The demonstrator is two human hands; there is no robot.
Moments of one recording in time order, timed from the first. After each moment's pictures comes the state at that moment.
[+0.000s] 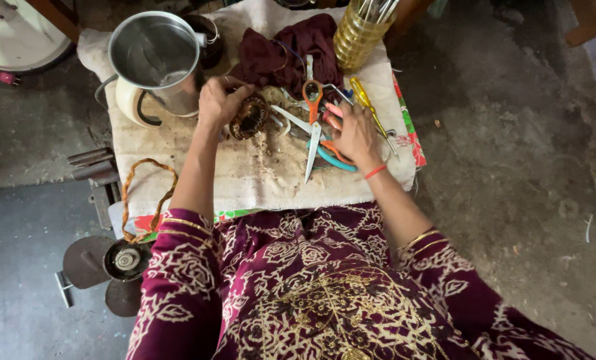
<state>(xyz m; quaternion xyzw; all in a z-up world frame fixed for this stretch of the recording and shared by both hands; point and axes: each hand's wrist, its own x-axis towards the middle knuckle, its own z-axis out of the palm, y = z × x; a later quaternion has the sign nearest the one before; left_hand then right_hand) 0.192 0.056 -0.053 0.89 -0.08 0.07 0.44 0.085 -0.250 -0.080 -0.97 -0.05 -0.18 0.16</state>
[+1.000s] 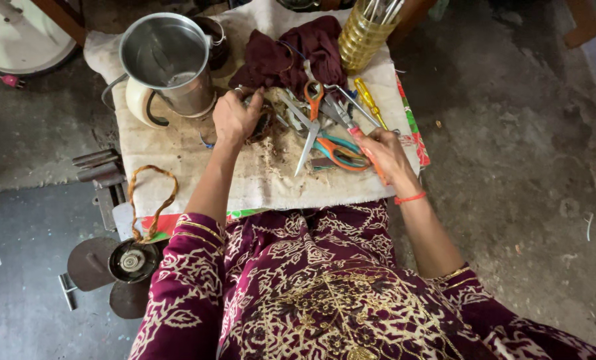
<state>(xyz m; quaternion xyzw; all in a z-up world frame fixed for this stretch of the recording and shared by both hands) 0.177 0.038 -0.096 0.91 -0.04 0.18 0.38 0.036 -0.295 -0.088 -0.76 0.15 0.03 0.63</state>
